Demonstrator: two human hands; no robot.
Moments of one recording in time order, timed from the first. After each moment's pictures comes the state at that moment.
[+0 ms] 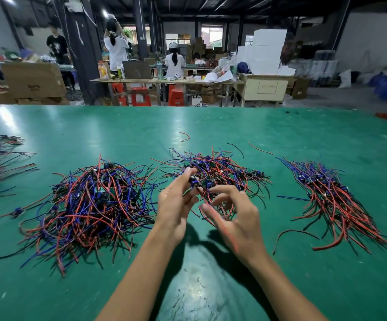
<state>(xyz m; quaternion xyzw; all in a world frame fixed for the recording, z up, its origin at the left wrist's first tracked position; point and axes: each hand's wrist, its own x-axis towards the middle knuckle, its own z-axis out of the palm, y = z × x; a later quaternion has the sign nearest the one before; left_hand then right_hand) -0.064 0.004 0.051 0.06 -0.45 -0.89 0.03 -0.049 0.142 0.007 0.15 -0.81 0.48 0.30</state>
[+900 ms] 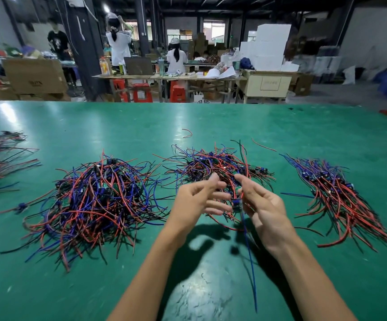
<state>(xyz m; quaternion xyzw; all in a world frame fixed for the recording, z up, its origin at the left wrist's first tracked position) -0.055 0.012 0.044 -0.07 -0.66 -0.75 -0.01 -0.052 0.167 0.040 -0.01 -0.52 0.85 0.01</state>
